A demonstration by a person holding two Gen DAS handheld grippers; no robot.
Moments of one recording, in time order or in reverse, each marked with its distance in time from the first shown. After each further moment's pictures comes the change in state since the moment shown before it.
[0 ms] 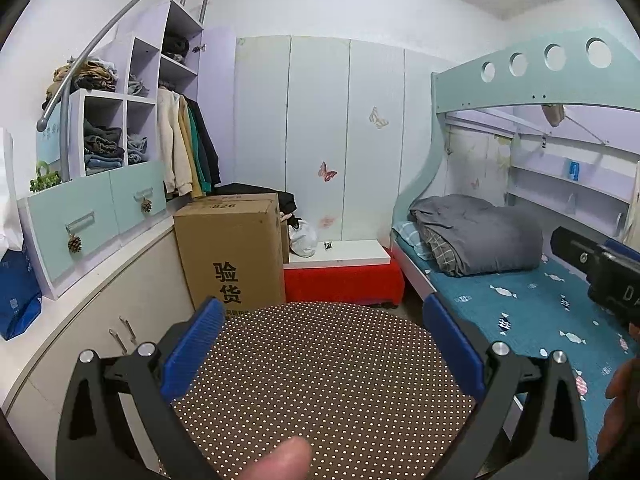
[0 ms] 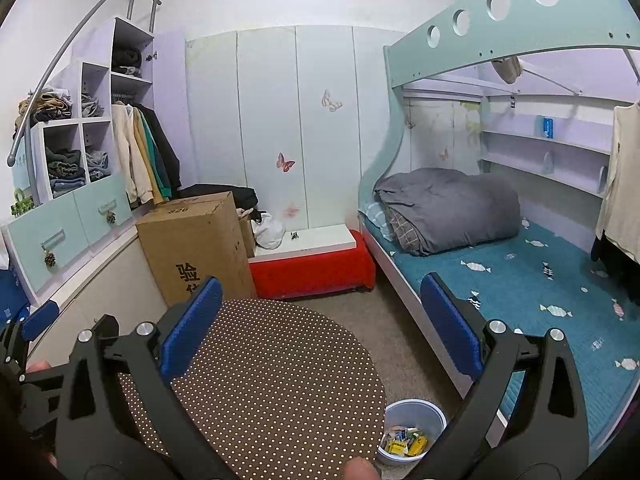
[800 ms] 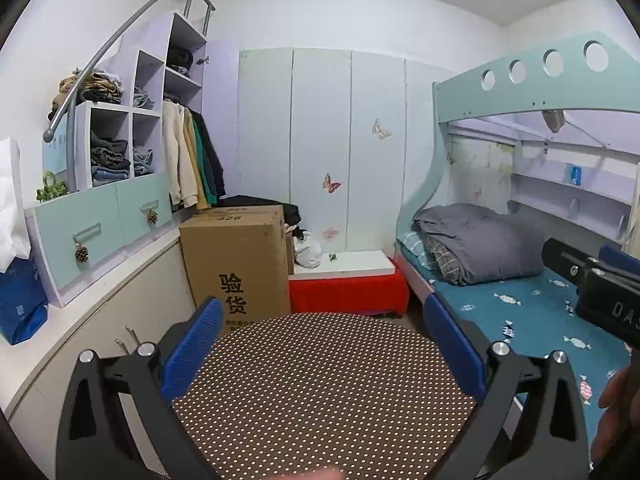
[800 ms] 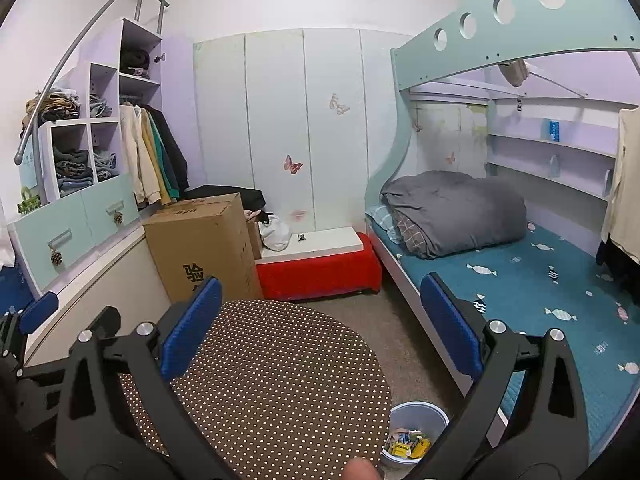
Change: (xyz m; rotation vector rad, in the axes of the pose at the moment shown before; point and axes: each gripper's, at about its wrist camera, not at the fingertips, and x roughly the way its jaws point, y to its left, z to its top) left arm -0.010 0.001 0.004 0.008 -0.030 0.017; right arm -0.003 0.006 0.002 -0.010 -0.007 0.030
